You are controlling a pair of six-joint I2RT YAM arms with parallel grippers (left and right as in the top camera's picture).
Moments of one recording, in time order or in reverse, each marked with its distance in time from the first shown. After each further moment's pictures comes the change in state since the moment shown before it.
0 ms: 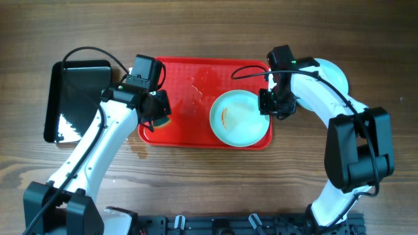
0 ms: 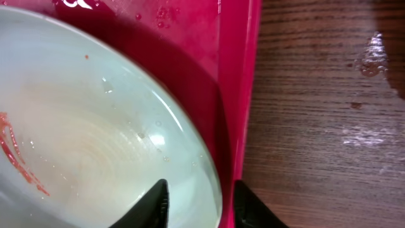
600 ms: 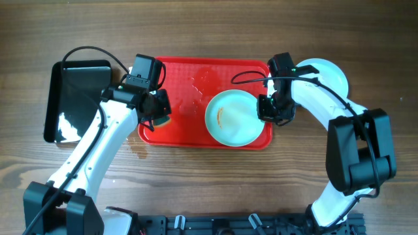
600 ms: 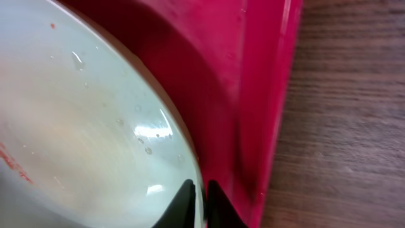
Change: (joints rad) left arm 0.000 0.000 0.000 0.007 0.000 0.000; right arm -0.001 -0.020 -0.095 0.077 -0.084 0.009
